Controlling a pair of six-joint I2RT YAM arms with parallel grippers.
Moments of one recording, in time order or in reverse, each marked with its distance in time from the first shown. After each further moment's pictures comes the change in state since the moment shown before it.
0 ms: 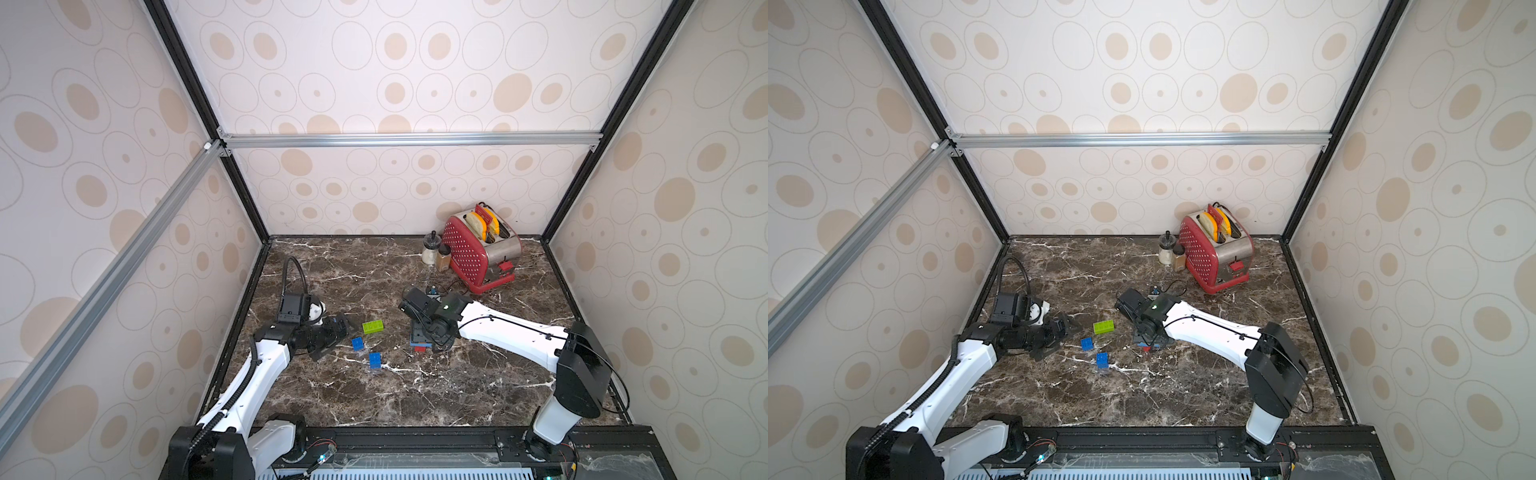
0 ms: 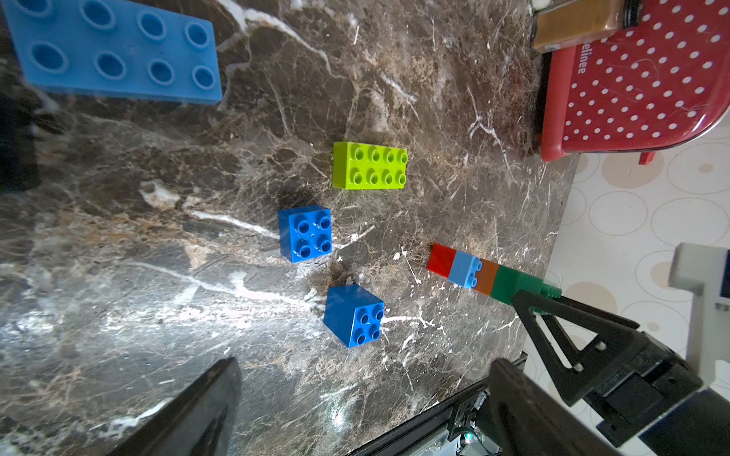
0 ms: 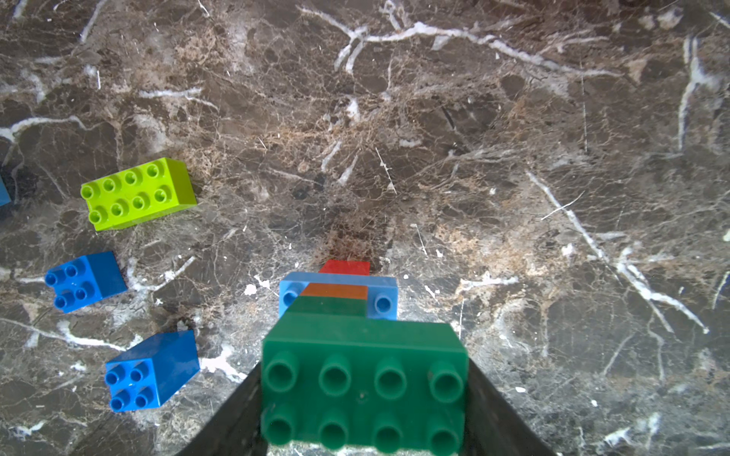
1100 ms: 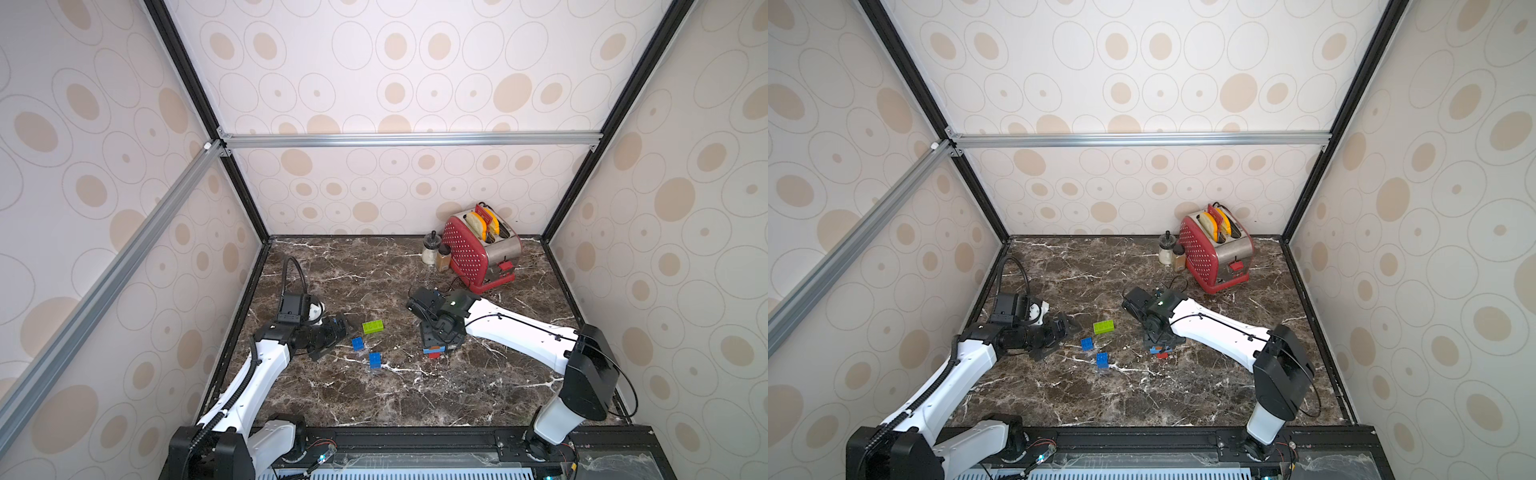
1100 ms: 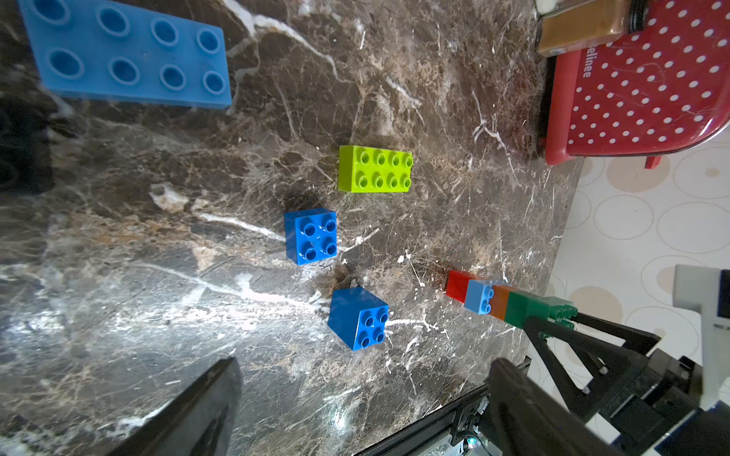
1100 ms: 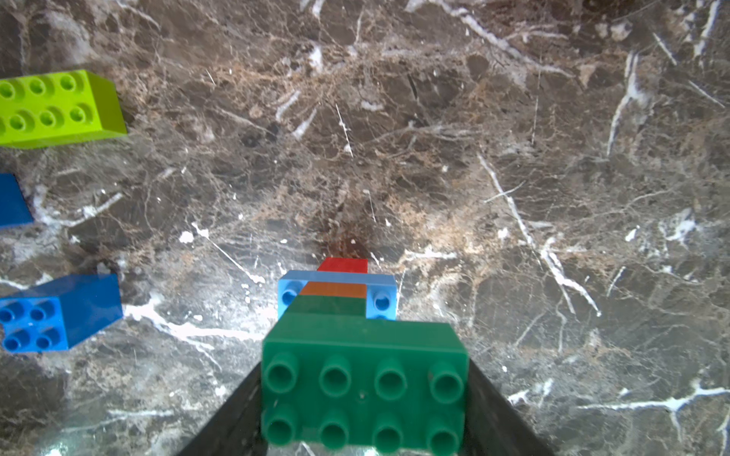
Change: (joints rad) left arm 0.002 0.000 -0.002 0.000 -0.013 0.001; right arm -0.034 -0.055 -0.001 -0.148 -0.015 -0.163
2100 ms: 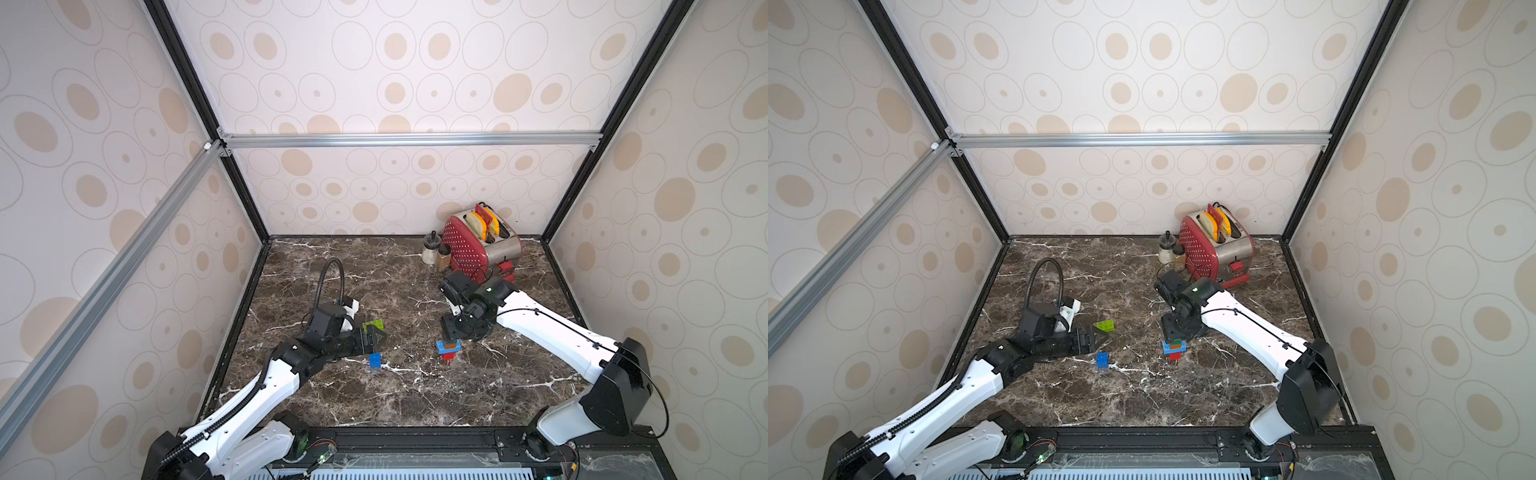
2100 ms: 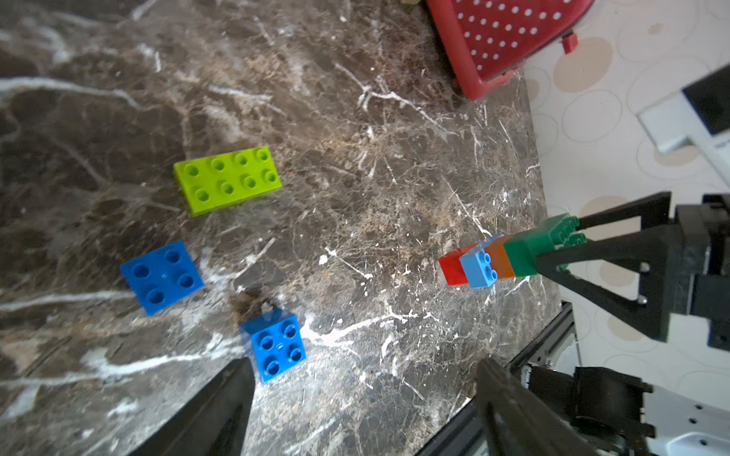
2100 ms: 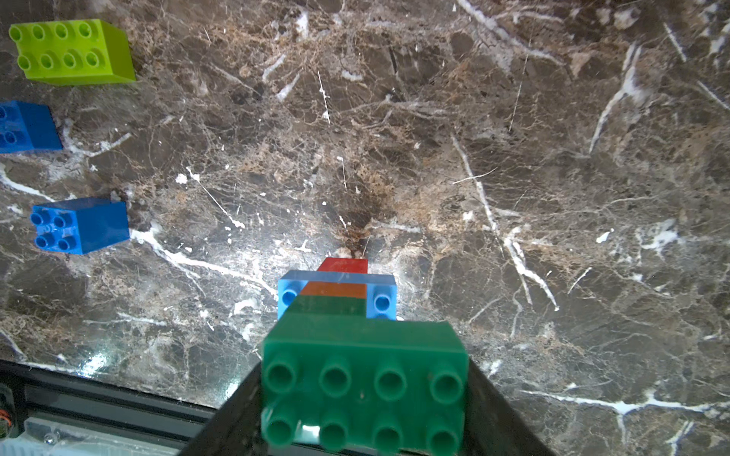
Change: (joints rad) left arm -0.497 -0.118 -0.100 0.338 -0.267 -0.016; right arm -0.203 -0.132 -0.029 -0.074 -0.211 -0.282
